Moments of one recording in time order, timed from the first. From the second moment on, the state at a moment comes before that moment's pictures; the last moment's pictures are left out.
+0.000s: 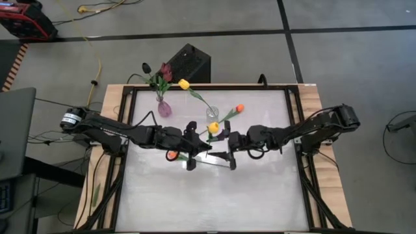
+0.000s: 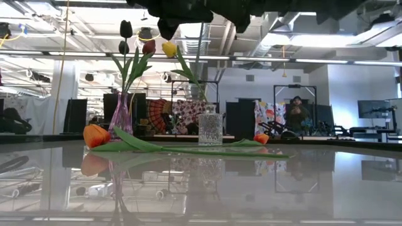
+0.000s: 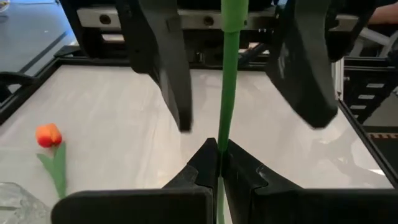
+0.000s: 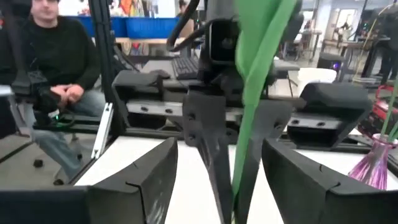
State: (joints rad) left arm -0.15 1.43 0.96 0.14 -0.16 -0.10; right arm 0.15 1.48 0.81 0.67 0.05 -0.01
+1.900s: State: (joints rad) left arm -0.16 0.98 0.38 0.37 -0.32 -0.19; right arm -0.43 1.63 0.72 0.85 -0.05 0.12
